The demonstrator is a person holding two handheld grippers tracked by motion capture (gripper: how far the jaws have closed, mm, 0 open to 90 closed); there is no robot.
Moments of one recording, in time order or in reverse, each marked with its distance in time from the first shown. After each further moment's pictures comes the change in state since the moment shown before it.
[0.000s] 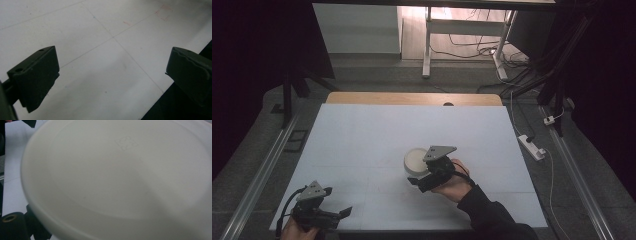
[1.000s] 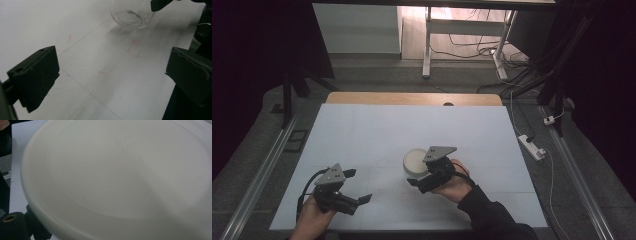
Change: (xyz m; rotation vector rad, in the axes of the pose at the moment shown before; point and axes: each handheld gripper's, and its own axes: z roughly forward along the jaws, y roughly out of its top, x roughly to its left) left arm -0.015 0.063 0.023 -0.094 -0.147 0.185; right arm 0.003 0.002 -0.003 -0.007 0.021 -0.012
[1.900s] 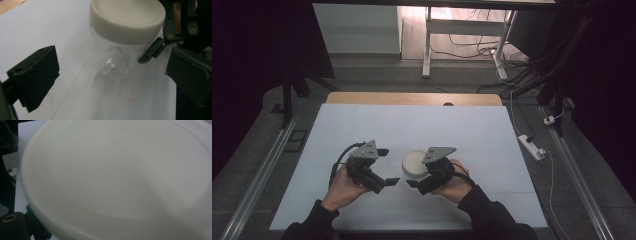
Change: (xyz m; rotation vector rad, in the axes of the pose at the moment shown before) left arm 0.001 0.085 0.051 0.010 -0.182 0.209; right arm 0.003 0.001 -0.001 -0.003 0.024 -0.022
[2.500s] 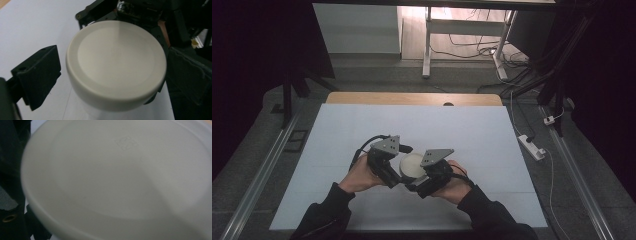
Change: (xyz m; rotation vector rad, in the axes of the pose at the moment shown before) left arm 0.010 0.035 0.035 0.011 -0.208 0.185; right arm 0.005 0.001 0.002 0.004 0.059 -0.042
